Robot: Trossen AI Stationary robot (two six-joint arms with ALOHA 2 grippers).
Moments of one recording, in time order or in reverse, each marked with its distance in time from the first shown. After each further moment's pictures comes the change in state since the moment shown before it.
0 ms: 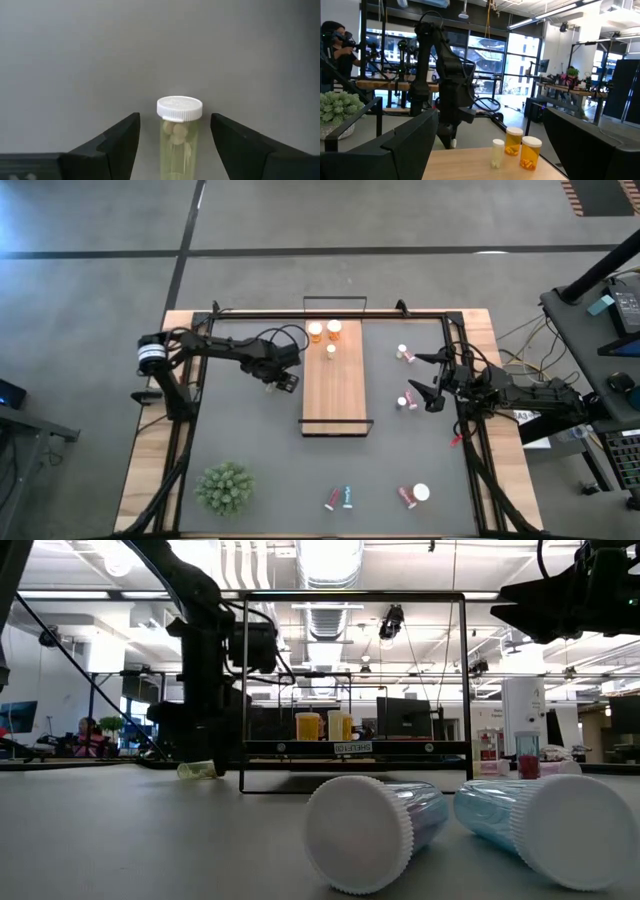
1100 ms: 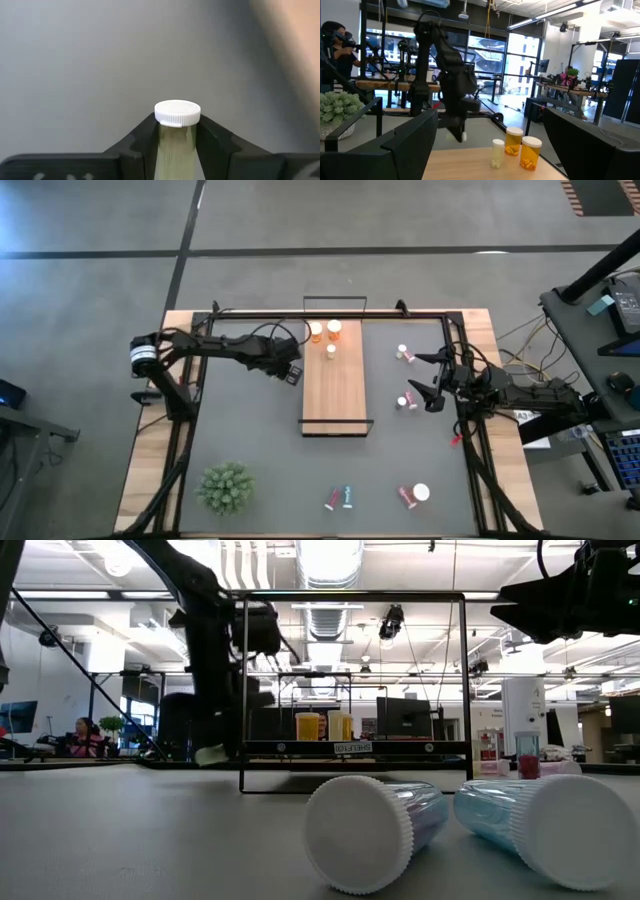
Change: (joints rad) left arm -0.002 -0.060 0.018 0.074 -0.118 0.057; right arm 0.000 0.000 0.000 0.000 0.000 0.000
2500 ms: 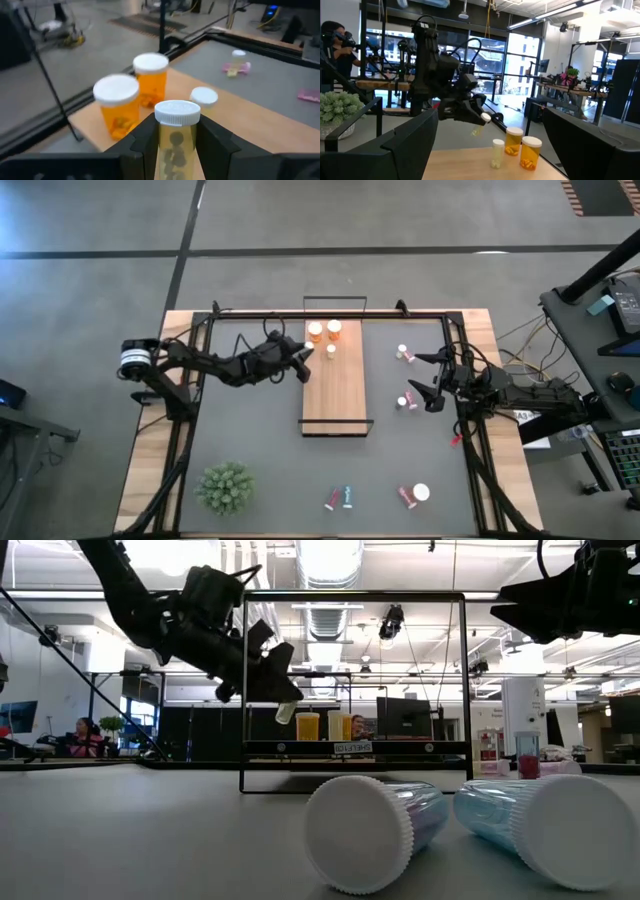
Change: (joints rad) left arm -0.062 -0.073 -0.392 1.325 -0.138 0.569; right arm 0.000 0.000 0.000 0.000 0.000 0.000
